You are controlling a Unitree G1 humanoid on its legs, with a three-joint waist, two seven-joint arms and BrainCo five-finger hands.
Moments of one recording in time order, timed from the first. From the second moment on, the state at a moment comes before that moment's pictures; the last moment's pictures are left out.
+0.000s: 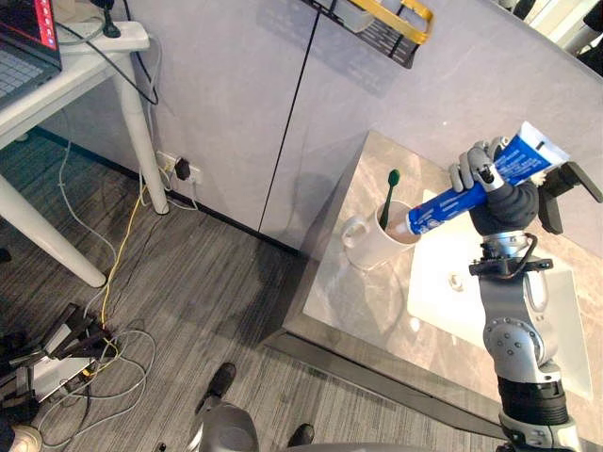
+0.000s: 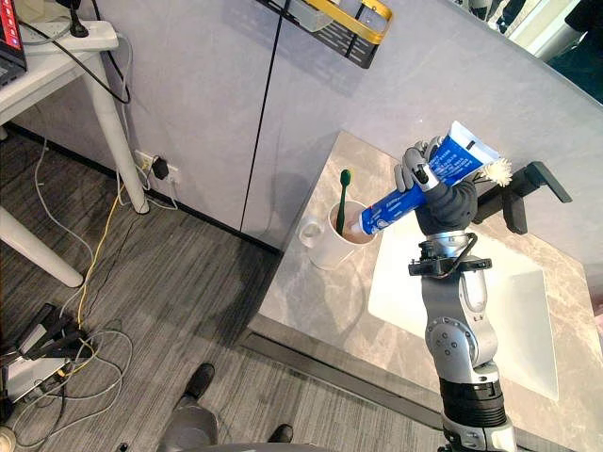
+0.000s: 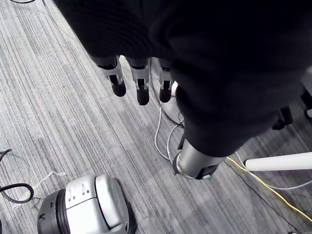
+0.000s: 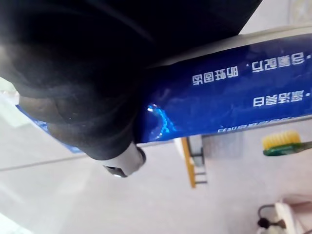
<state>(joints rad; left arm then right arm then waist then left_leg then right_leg) 0.35 -0.07 0.64 0.59 -0.07 -0.01 0.28 -0.19 -0.33 -0.10 -0.37 0.86 -0.07 0.07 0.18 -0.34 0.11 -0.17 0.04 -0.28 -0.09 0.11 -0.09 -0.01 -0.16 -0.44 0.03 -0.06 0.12</state>
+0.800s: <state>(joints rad) 0.33 -0.07 0.64 0.59 -0.09 -0.01 0.28 -0.19 -0.34 -0.10 -0.37 0.83 -0.06 0.07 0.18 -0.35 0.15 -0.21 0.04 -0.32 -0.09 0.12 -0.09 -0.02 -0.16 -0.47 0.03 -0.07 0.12</state>
